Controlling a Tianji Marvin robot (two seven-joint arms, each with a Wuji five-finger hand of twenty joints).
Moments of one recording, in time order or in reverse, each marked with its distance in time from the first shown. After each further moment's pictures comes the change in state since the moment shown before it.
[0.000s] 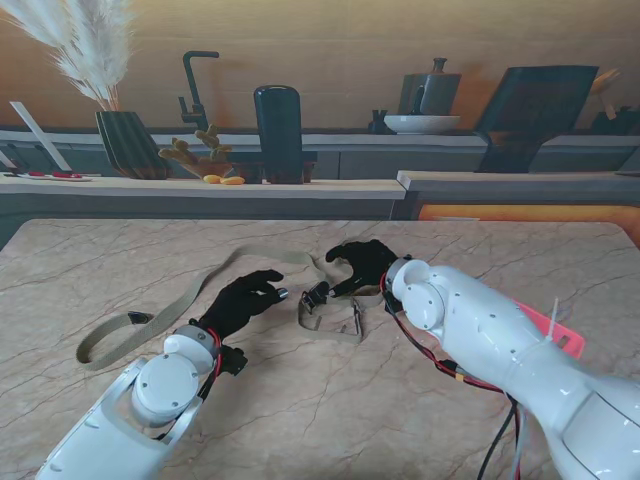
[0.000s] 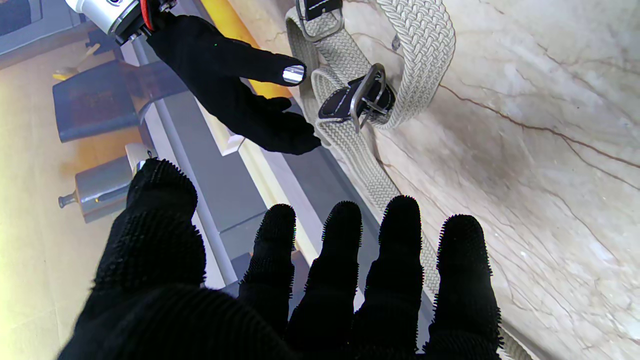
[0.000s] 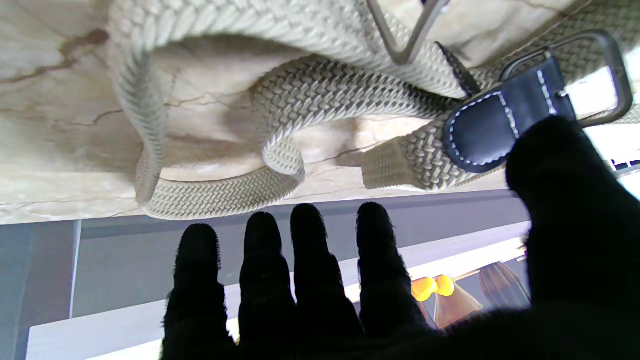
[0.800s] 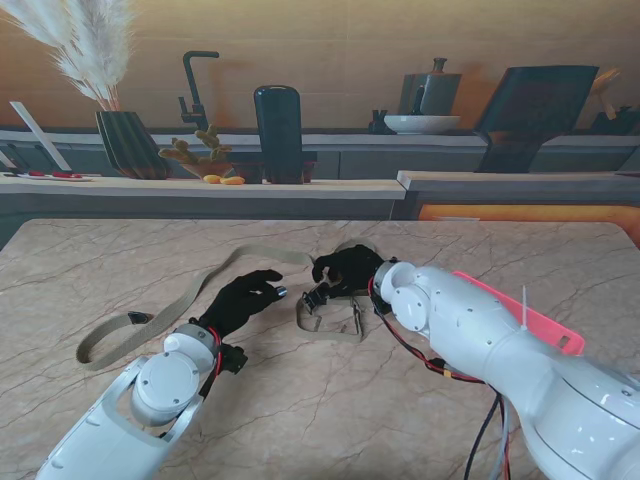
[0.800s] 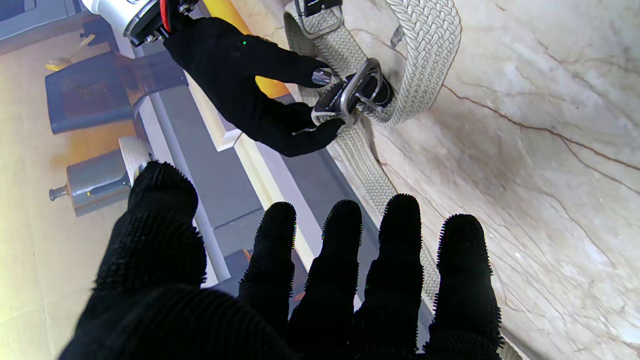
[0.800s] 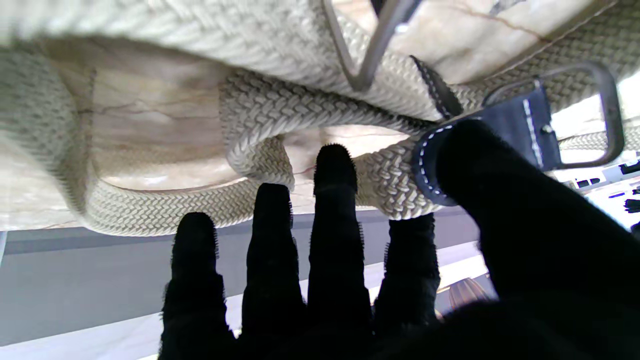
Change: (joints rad) left arm -0.010 -0.004 0.002 0.012 -0.021 0.011 0.006; right arm 0.066 -0.085 -0.120 0.165 0.022 -0.100 -0.073; left_hand 0.001 0.011 0.000 0.000 0.016 0.000 0.000 0.000 0.011 0.000 0.000 0.000 0.008 0.000 0.010 0.011 0.004 0.002 0.001 0.000; right_hand 0.104 -0.041 0.306 0.000 0.116 -0.314 0.377 0.064 0.472 -0.209 0.069 -0.014 0.203 -0.075 0.075 0.001 0.089 0.025 -0.008 -0.028
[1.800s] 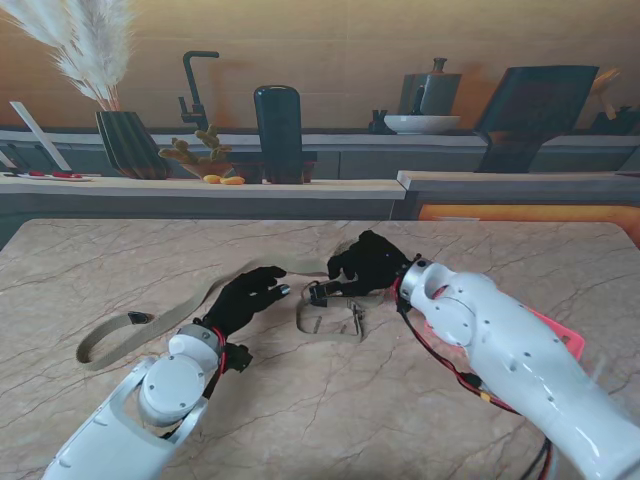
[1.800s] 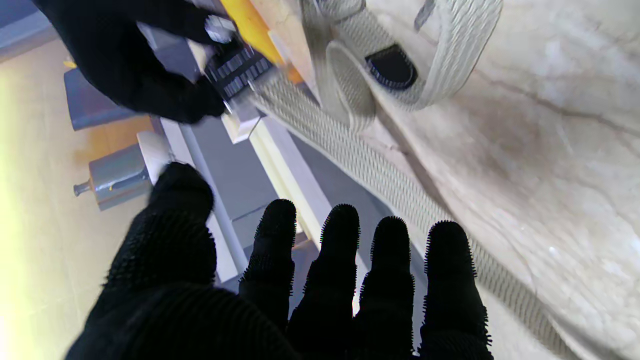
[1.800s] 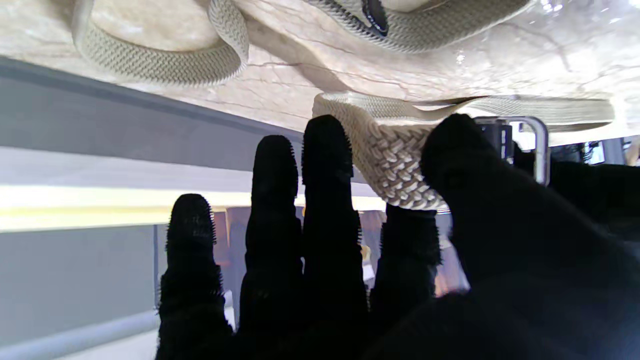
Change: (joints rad) left arm -0.012 -0.006 0.033 0.019 0.020 -0.056 0.079; right arm -0.326 0.214 0.475 -0.572 -0.441 -0.135 0.041; left_hand 0.046 -0.003 0.132 0.000 0.022 -0.001 0.015 0.000 -0.033 -0.015 0.000 -0.025 -0.127 -0.084 -0.115 -0.087 -0.026 -0.122 -0.081 -0.067; right_hand 0.138 0.058 -0.160 -0.127 0.284 0.013 0.182 -0.193 0.204 0.064 0.116 0.047 0.235 -0.011 0.178 0.115 0.091 0.040 0.144 -0.069
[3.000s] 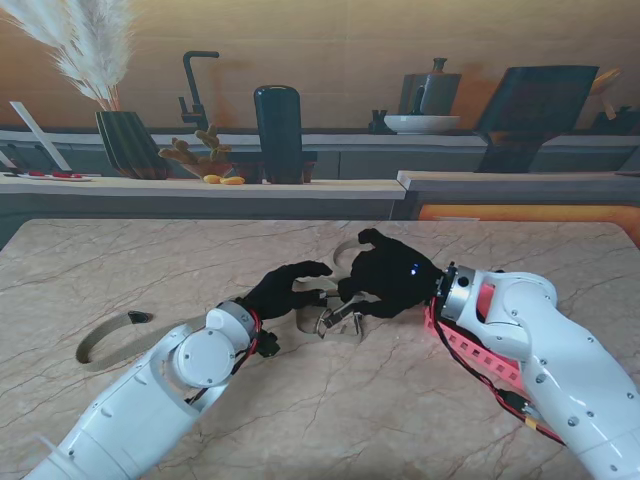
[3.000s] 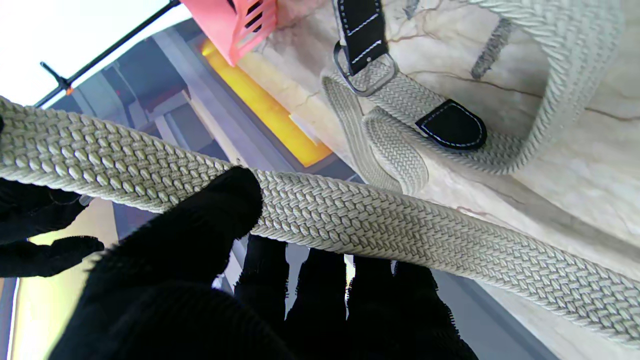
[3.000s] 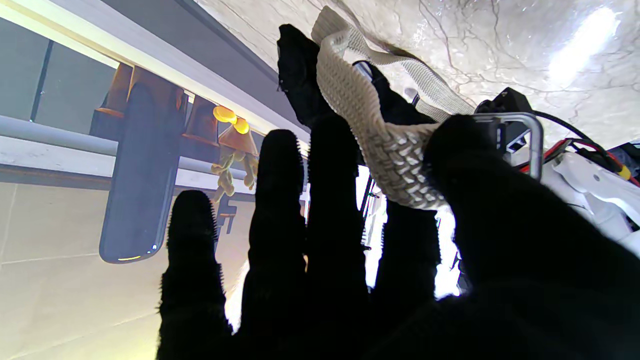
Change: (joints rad) left arm -0.237 0.002 0.215 0.162 0.070 -0.074 -0.104; right arm -0.276 0.087 0.332 -0.418 -0.347 -0.339 -0.104; left_hand -0.013 -0.127 0.424 0.001 -0.032 -0.051 0.118 -0.041 0.012 -0.097 -0.016 -0.196 -0.022 -0.144 -0.041 -0.239 -0.026 -0.275 -0.419 -0.210; right_hand -0.011 0.000 0.011 0.000 0.002 0.000 -0.003 0.000 0.010 -0.036 -0.020 0.001 0.039 -0.034 0.009 0.029 0.016 -0.004 0.035 -0.011
